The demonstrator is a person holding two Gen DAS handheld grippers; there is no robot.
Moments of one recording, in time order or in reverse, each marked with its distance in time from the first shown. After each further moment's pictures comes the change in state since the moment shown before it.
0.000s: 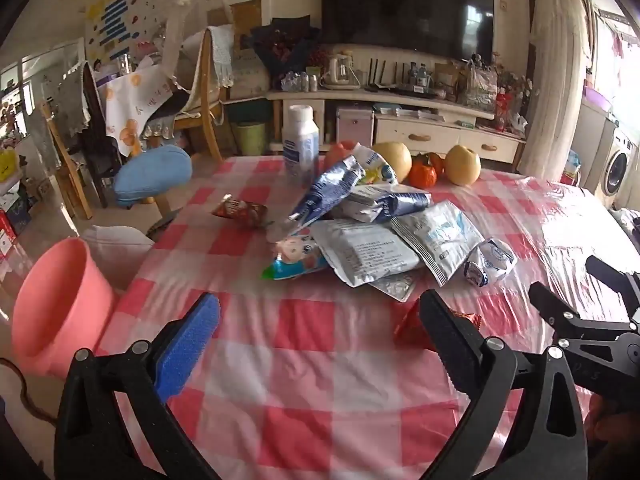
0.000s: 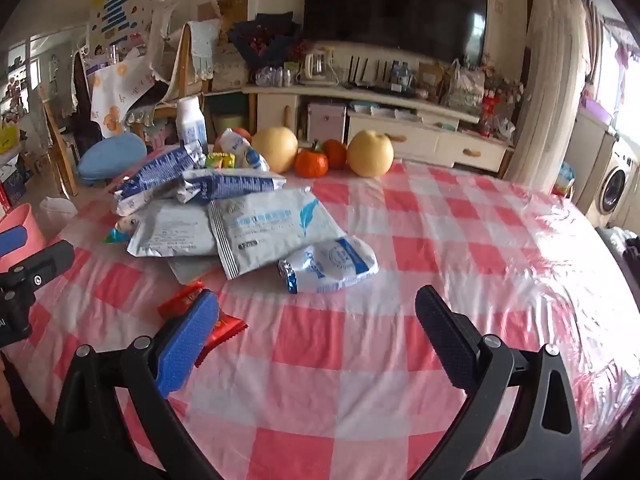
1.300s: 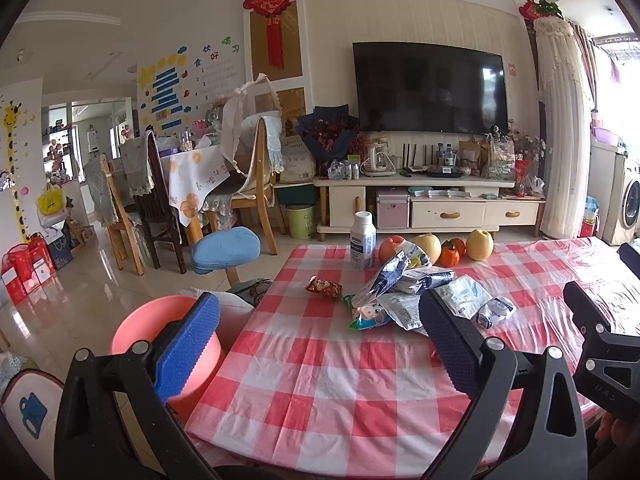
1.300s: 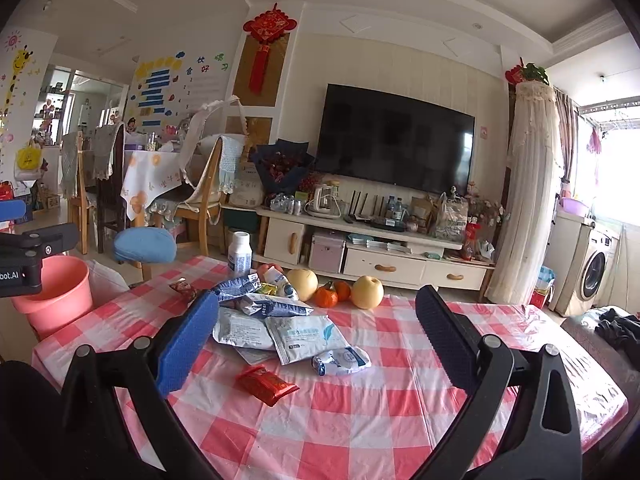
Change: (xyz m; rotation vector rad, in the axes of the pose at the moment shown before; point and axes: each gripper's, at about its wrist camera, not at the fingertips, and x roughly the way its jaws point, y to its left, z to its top) left arm -0.153 0.051 -0.006 0.010 -0.294 0.133; right arm -0.158 0.057 -0.005 -0.079 -0.457 -0.026
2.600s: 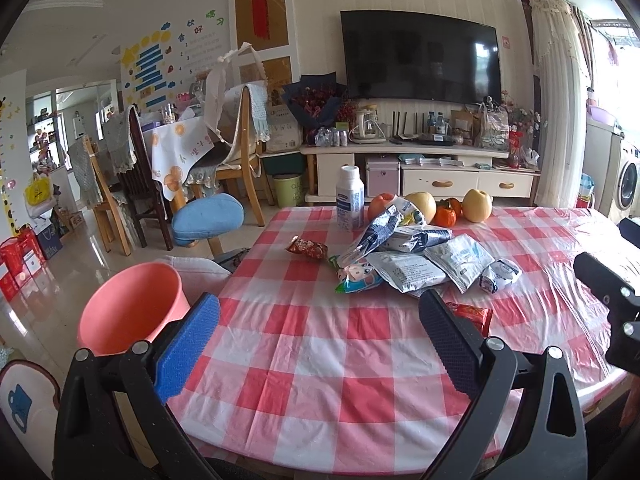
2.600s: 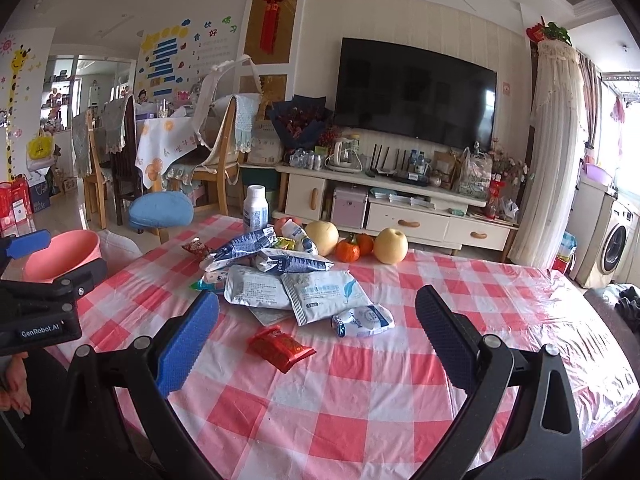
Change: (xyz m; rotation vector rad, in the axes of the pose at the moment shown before) left arm 0.046 -0.020 -0.034 0.023 0.111 -0.044; right arm 0.032 -0.011 -0.015 0.026 0.175 0.099
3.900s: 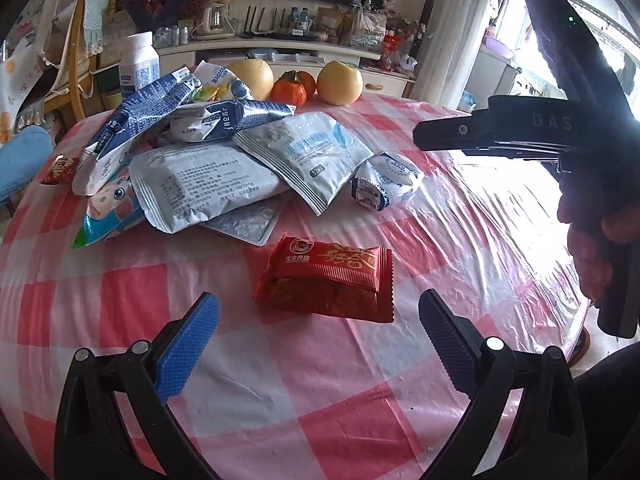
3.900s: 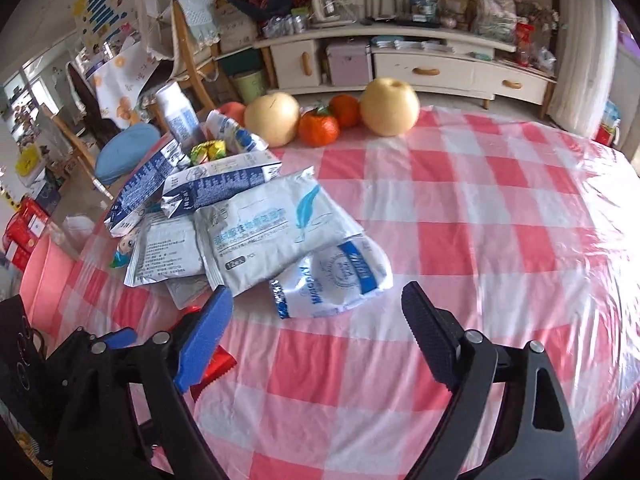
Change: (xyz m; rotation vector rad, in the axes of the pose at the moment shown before) left arm 0.178 -0.126 -0.041 0.105 0.368 -0.562; right arm 0.206 -0.105 -0.013 0.225 0.540 0.174
